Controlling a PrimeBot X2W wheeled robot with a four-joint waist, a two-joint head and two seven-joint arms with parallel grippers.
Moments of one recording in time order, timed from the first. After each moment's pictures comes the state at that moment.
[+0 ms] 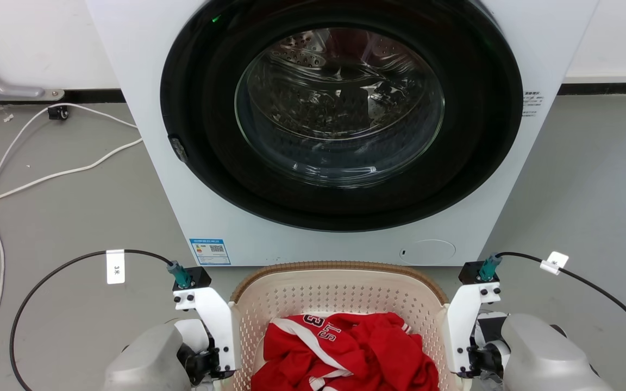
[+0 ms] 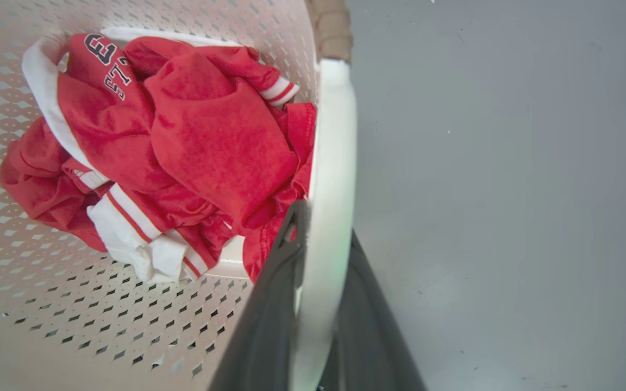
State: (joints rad) left arm -0.66 0.17 -0.86 1.21 -1.10 -0.13 0.39; right arm -0.66 -0.07 0.63 1.27 0.68 0.13 0.45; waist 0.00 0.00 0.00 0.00
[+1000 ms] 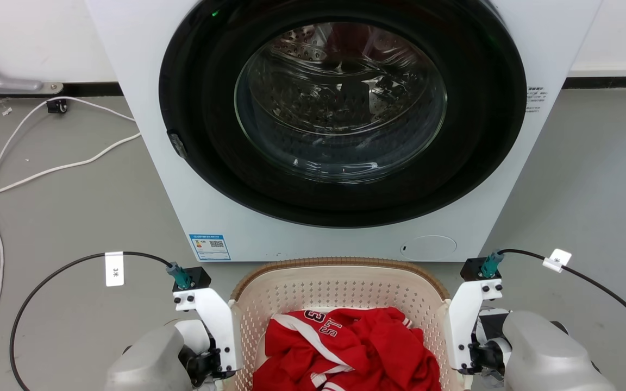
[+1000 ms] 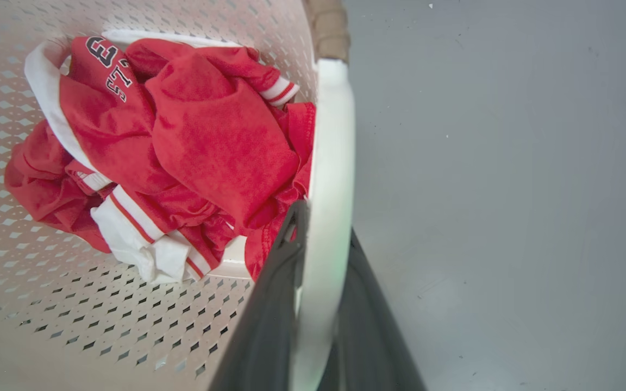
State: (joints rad) left arm -0.67 0.17 -0.89 1.22 -1.14 -0.13 0.34; right arm -0.67 -0.08 0.67 1.27 0.71 0.13 0.42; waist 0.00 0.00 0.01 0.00
